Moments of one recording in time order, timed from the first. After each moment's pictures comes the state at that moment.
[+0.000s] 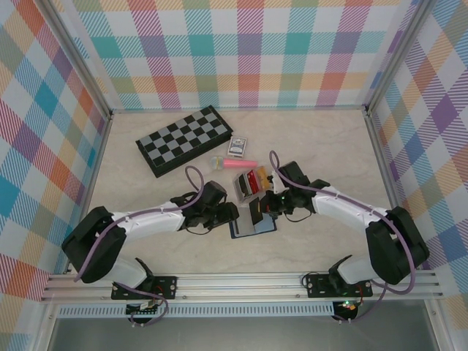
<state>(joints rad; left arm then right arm) -0.81 1.47 0.73 -0.24 0.12 -1.06 0.58 1.40 0.78 -0.41 -0.47 0.61</state>
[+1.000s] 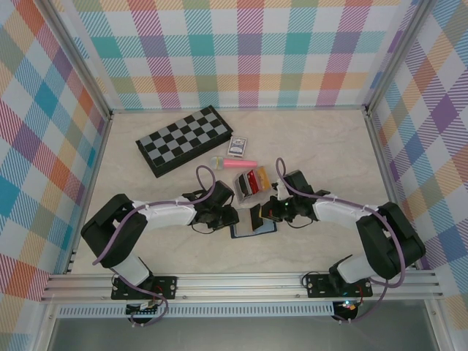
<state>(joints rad) -0.81 1.62 0.79 -0.27 0.16 -1.02 0.53 1.45 0.62 -0.17 -0.57 0.73</state>
